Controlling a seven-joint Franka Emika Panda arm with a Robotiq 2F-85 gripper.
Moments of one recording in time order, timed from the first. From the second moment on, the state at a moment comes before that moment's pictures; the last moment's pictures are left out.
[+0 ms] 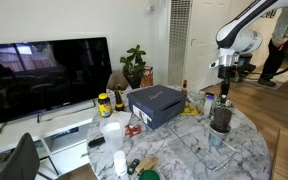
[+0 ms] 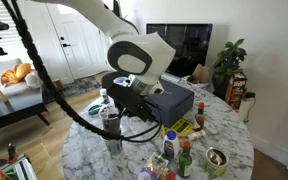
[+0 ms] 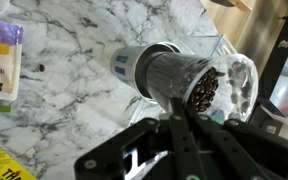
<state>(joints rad) -0.22 0.04 -0.14 -2.37 0.44 1.97 -0.96</state>
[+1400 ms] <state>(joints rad) -0.17 0.07 -0.11 -2.48 0.43 2.22 -0.94</state>
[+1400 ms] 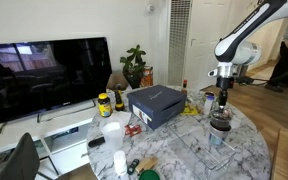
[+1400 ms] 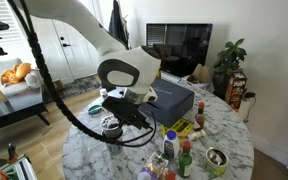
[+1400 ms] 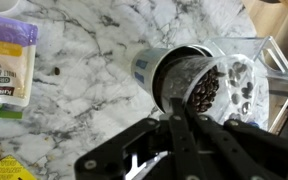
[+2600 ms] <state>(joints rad) -0.15 0.10 -0.10 -2.51 0.41 2.31 -0.91</state>
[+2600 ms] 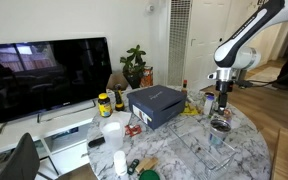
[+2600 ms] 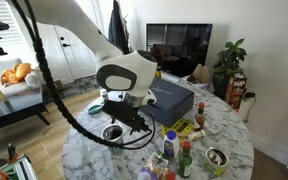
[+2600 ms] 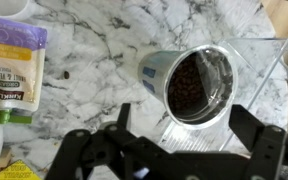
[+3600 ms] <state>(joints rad) -0.15 0.22 -0.07 -2.50 0.41 2.31 -0.91</state>
